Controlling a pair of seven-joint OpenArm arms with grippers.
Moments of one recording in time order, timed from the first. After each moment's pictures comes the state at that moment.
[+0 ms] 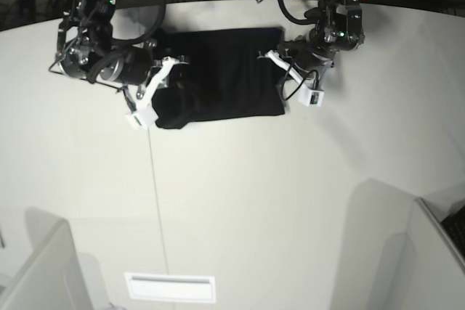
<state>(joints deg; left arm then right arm) 19.0 -1.7 -4.5 96.8 -26.4 -13.3 46.1 -11.9 5.4 5.5 115.6 49.8 6.8 -83.7</state>
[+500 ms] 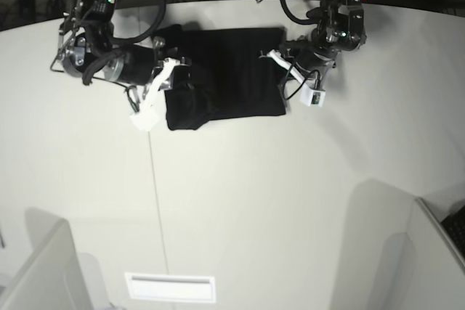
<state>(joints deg) 19.2 -2.4 -4.5 96.8 -26.4 -13.4 46.0 -11.8 5.1 5.4 115.1 58.1 3.9 -83.4</state>
